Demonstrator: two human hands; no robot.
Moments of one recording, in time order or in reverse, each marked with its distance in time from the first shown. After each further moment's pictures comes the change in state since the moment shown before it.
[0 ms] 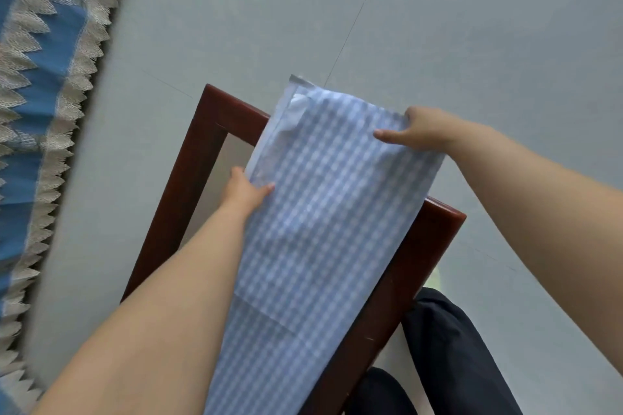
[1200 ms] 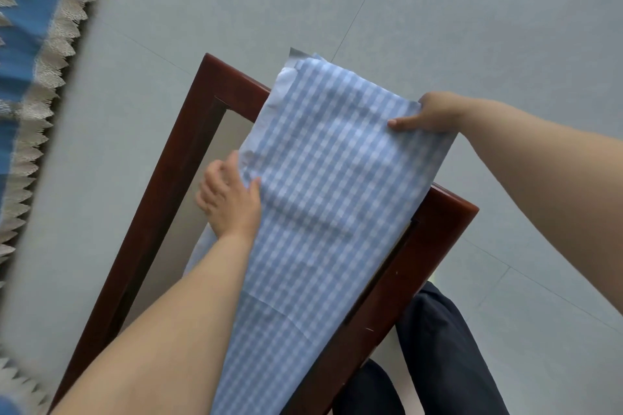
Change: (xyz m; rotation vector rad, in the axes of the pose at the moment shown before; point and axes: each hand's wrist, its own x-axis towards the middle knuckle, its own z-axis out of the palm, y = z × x) left_hand -0.021 -0.058 0.035 0.326 0.578 0.324; right_hand 0.029 -0.004 0.006 -0.087 -0.094 0.136
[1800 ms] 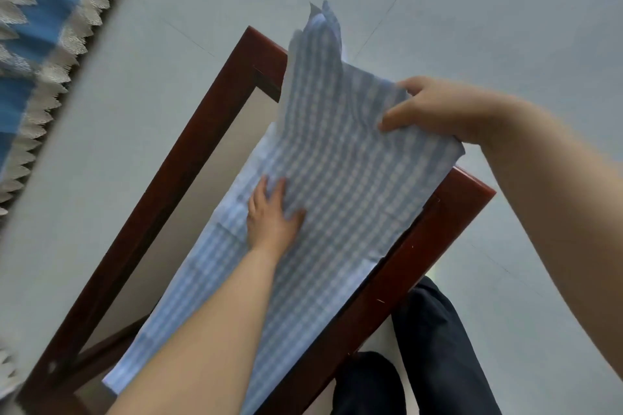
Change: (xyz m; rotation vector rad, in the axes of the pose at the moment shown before) left_hand -0.081 -0.035 0.019 -0.382 -0.404 -0.049; right_hand -0.158 -0.090 0.017 0.422 -0.093 -0.354
